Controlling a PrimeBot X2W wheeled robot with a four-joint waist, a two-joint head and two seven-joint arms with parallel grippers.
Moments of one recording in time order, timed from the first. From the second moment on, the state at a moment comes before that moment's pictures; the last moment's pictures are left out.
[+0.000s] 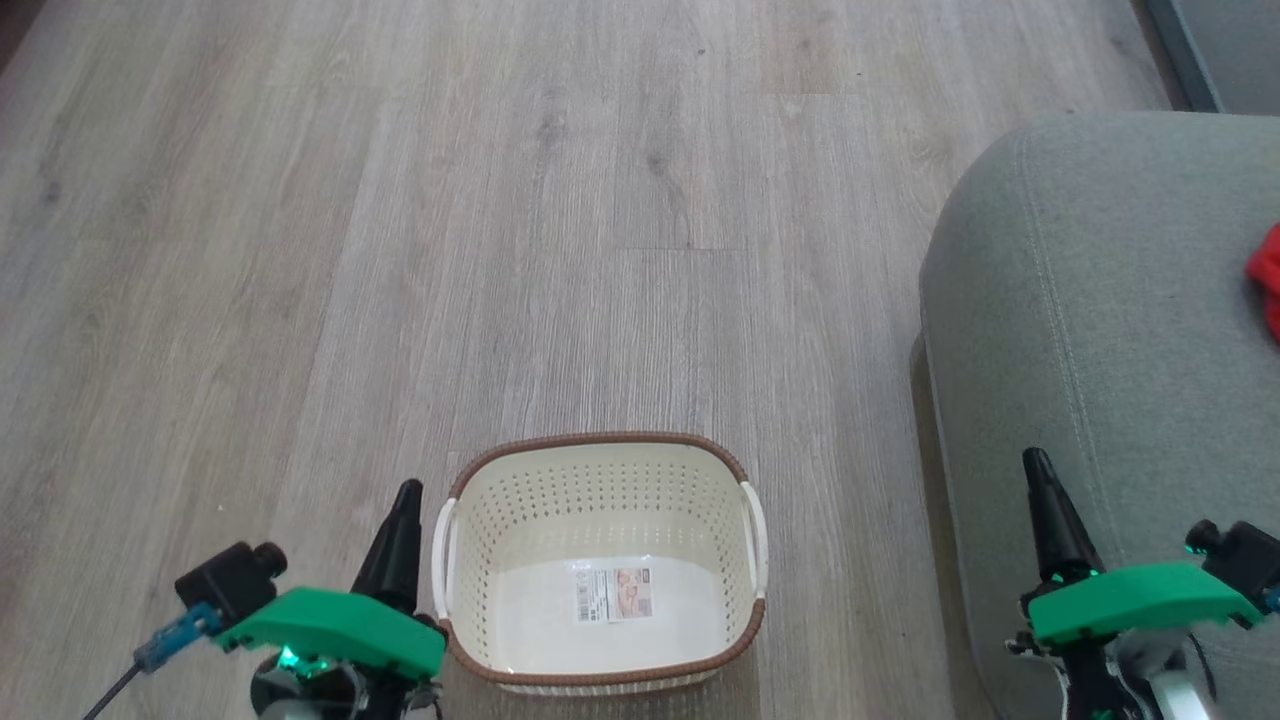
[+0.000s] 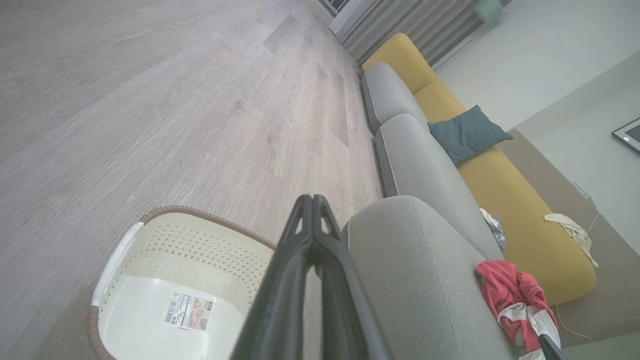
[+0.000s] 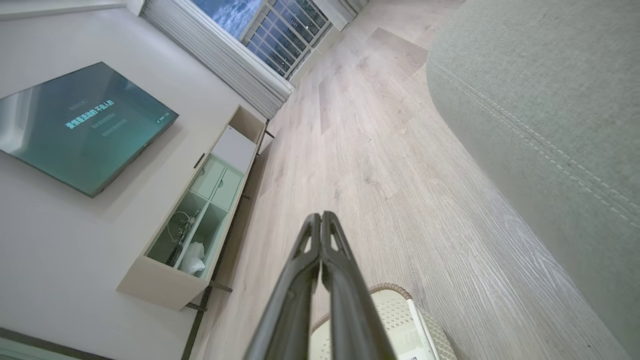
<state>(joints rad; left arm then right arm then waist) 0.00 0.07 -0.19 0.19 -0.89 0.01 -0.13 0.01 -0.10 0.02 0.23 0.96 0.13 -0.11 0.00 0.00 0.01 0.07</state>
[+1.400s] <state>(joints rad) -0.02 0.07 -0.06 0.24 -1.32 -0.07 -0.02 -0.03 -0.08 -0.06 0.25 1.34 0.13 0.00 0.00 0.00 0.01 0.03</state>
